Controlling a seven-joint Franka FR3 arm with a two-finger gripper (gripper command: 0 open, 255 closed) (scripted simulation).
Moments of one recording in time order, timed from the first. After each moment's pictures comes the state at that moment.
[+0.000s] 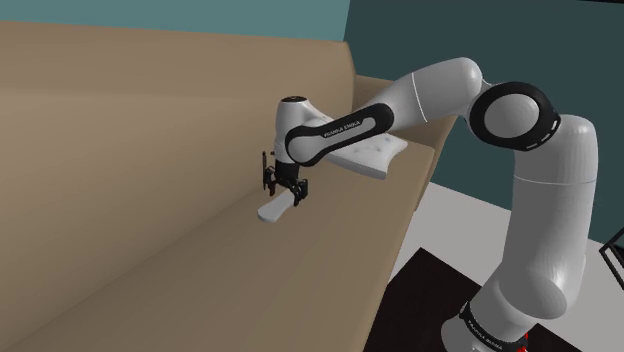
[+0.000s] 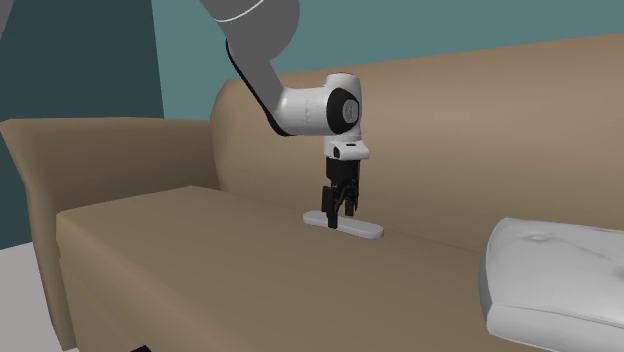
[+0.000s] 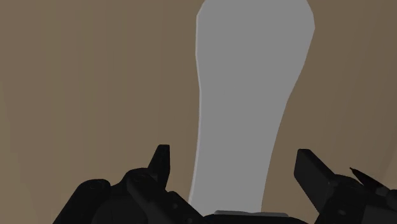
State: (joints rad) arm -0.09 0.41 0.38 -1.80 -0.19 2.19 1.60
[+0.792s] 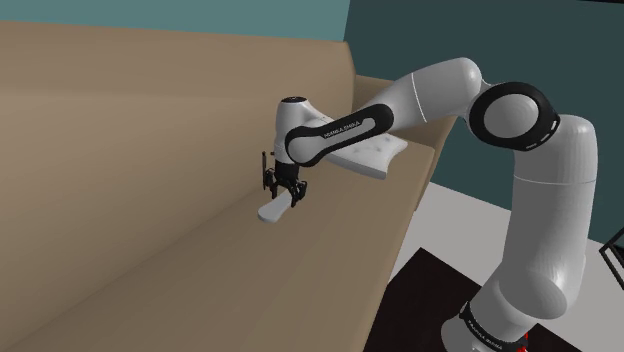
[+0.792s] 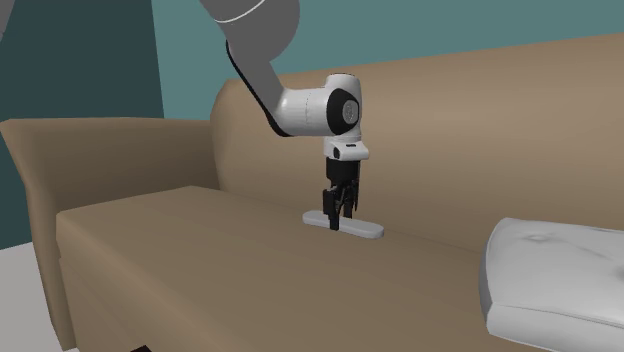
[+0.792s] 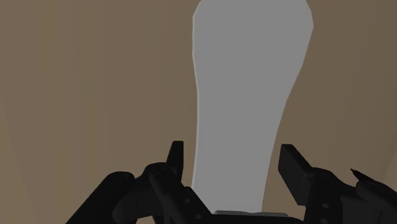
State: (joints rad) arm -0.09 0.41 0.38 -1.80 -0.19 2.19 1.60
